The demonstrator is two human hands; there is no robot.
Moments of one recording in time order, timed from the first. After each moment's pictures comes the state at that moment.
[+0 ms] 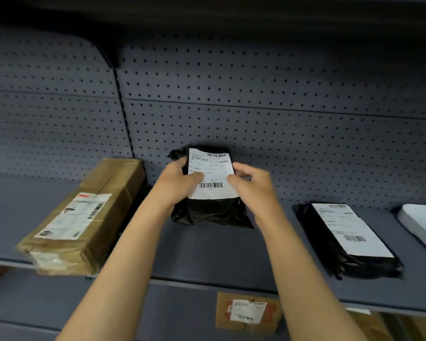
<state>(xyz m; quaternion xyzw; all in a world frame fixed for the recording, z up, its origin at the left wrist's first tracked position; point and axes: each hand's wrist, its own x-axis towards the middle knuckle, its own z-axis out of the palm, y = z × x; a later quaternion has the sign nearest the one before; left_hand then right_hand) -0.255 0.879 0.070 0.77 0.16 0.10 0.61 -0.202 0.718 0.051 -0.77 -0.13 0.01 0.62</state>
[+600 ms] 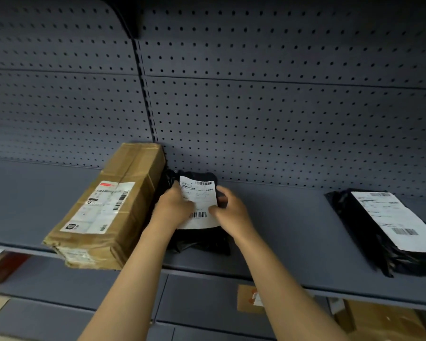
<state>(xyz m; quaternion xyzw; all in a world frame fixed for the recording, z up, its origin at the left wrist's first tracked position) -0.256 0.956 -0.025 0.87 0.30 0.01 0.40 -0.214 0.816 -0.048 -0.82 -0.11 0.16 0.54</state>
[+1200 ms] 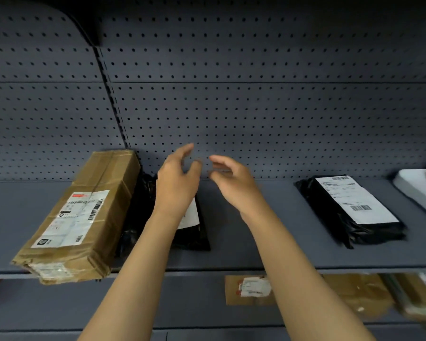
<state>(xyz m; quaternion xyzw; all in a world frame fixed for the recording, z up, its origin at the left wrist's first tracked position) -0.246 0.900 0.022 0.84 0.12 0.24 0.48 -0.218 0.770 0.026 -0.80 -0.12 0.06 0.59</state>
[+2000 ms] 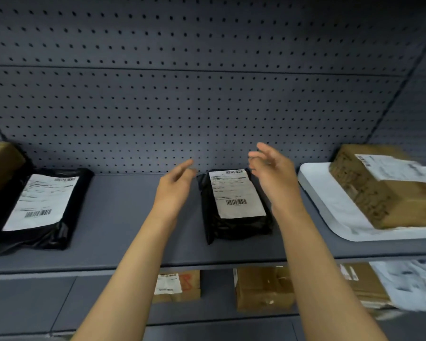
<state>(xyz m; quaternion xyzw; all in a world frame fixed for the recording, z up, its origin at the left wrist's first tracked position) -0.186 0.628 -0.009 0.70 0.19 0.09 0.68 -0.148 0.438 0.020 -0.76 -0.01 -0.06 0.65</state>
